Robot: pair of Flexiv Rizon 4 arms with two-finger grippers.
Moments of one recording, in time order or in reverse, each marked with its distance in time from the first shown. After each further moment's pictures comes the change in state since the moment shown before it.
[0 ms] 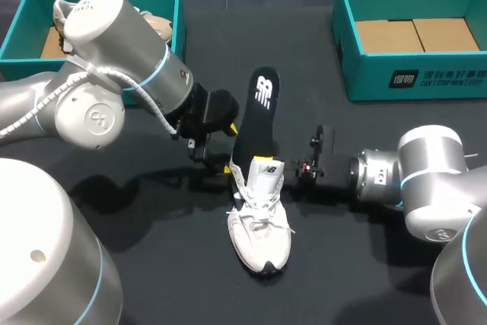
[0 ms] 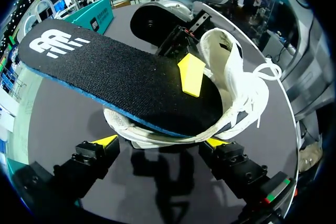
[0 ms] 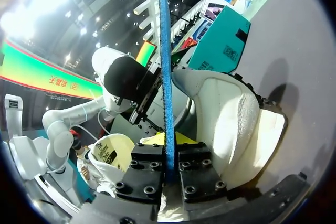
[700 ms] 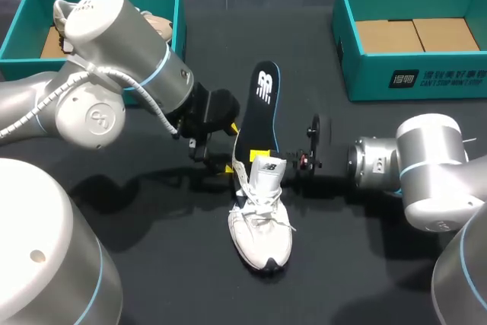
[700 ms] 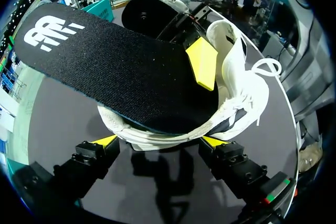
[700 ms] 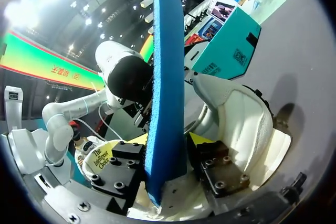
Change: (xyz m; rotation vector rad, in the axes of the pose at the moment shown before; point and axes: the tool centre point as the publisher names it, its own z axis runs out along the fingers) left arm 0.000 -0.001 0.000 0.001 0.001 0.000; right arm 0.009 0.013 0.006 0.045 0.009 -0.069
